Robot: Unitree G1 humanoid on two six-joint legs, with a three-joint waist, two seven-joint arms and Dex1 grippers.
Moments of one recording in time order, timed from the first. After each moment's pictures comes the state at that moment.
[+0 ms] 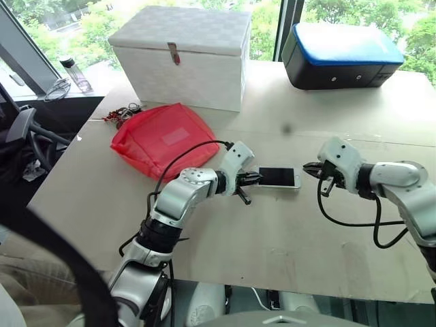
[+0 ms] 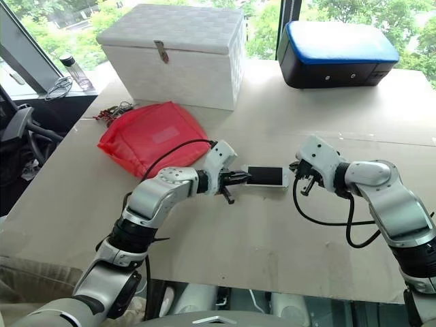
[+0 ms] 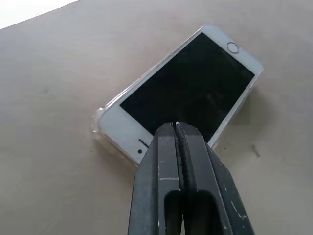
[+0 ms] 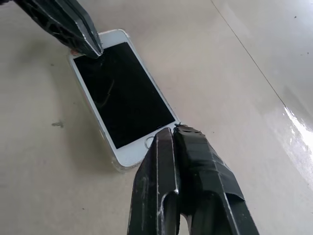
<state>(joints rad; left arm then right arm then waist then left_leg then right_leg) -0.54 0.33 -0.28 -0.07 -0.27 0.84 -0.66 -0.36 -0.79 0.11 -0.44 0.19 0.81 0.82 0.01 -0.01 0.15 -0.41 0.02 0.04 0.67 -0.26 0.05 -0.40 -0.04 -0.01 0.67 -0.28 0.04</state>
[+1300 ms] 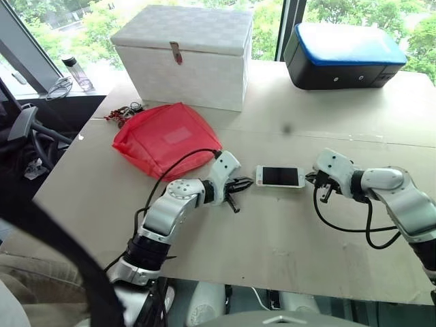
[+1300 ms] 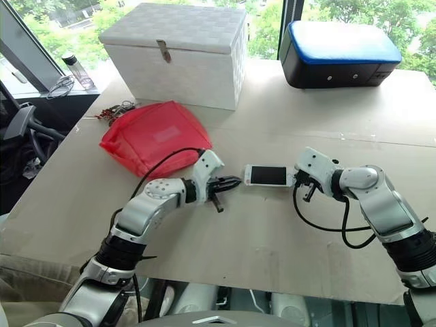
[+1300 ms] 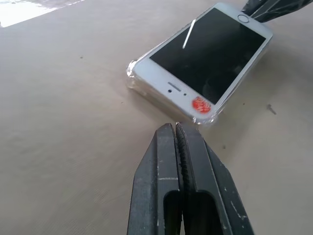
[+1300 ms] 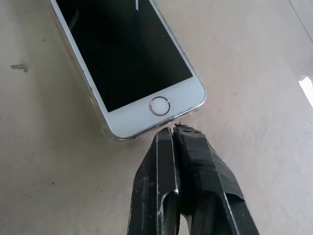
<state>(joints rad) -0.40 0.37 -0.26 -0.09 -0.24 0.62 -0.72 -0.38 -0.80 0.23 -0.26 0.07 0.68 0.84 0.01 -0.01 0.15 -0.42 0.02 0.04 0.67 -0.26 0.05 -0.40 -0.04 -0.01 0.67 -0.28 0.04</state>
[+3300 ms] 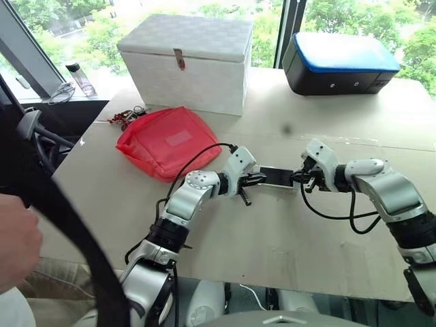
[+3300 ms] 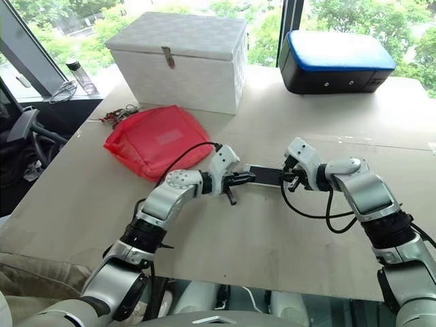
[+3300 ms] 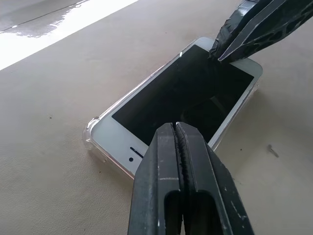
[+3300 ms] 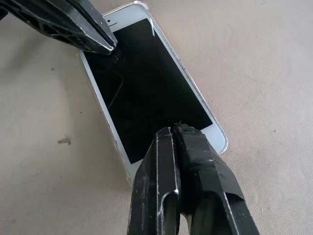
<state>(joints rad) -0.53 0.26 -0.30 0.17 -0.15 0.49 -0.78 -0.55 -0.65 0.27 -0.08 0.19 0.91 0.87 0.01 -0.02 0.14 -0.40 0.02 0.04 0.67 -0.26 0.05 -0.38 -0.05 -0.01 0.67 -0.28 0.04</state>
